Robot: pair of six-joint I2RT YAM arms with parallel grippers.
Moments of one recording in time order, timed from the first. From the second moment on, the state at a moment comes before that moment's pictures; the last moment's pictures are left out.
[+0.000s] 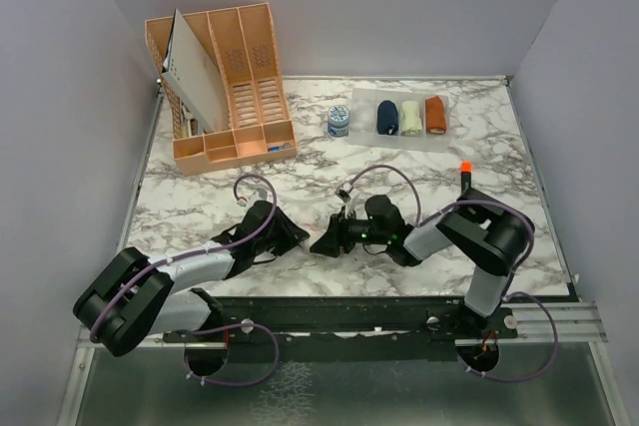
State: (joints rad) left arm -0.67 1.22 0.30 0.20 0.01 -1.20; right arm 0.83 1.85 0.49 1.02 -0.50 0.63
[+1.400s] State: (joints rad) left arm -0.68 1.14 0.40 -0.07 -0.05 -1.15; right arm 1.14 1.68 0.58 0.59 0.12 -0.23
